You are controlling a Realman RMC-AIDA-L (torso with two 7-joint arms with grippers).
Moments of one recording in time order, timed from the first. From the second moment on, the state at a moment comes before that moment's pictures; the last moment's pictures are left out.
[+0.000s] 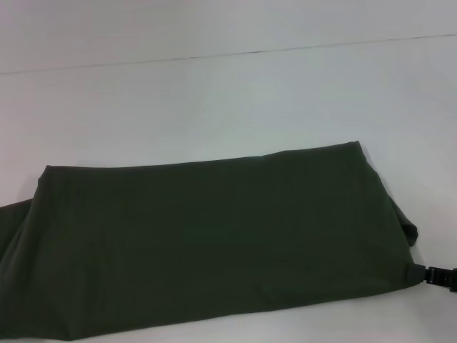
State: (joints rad) left arm -0.27 -2.09 0.10 1.02 2.56 1.89 -1.67; right arm 0.13 1.98 -0.53 -0.55 -2.03 -1.69 1.89
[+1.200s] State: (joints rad) left arm -0.40 -2.04 0.05 0.89 2.42 1.67 -1.79; right arm 0.33 1.98 -0.17 -0.53 -2.04 -1.84 1.81
